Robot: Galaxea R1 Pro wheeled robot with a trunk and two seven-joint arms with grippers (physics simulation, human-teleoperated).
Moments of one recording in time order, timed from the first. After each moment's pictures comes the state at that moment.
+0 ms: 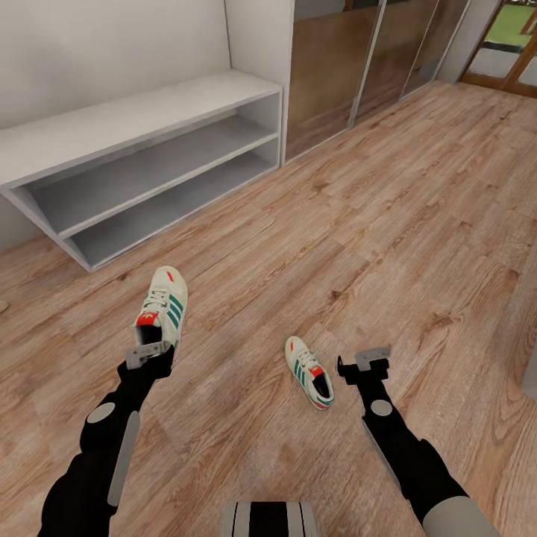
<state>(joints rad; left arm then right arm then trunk) -0.34 -0.08 0.18 -1.51 0.01 0.36 -0.01 -0.50 -0.08 0.22 -1.03 0.12 0.12 -0.25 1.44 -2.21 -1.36</state>
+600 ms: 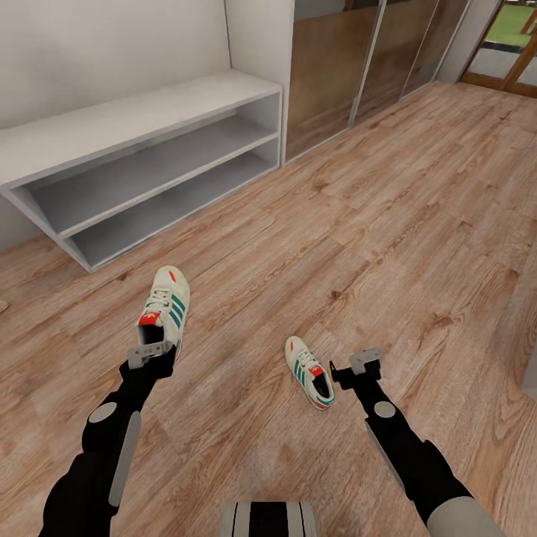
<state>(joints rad) -0.34 -0.08 0.17 -1.51 0.01 0.36 -0.01 -0.50 -0.09 0.22 -1.01 0.12 0.10 -0.09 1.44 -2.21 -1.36</state>
